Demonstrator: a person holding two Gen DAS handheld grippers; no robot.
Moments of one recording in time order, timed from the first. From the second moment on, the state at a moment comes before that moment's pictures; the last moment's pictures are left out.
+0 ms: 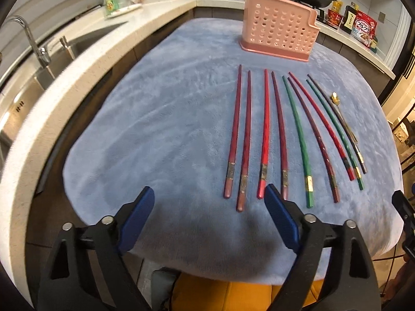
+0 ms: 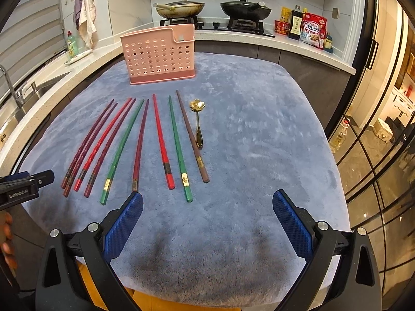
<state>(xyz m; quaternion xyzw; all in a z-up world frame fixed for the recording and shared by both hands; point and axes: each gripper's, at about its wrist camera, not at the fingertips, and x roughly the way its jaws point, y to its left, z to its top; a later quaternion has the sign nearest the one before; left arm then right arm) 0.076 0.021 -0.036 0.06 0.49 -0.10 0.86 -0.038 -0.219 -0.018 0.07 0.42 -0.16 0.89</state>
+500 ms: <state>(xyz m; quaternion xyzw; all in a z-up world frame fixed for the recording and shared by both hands) 0.111 0.020 -0.071 0.06 0.52 -0.10 0.84 0.002 -0.243 -0.033 0.08 0.44 -0.17 0.88</state>
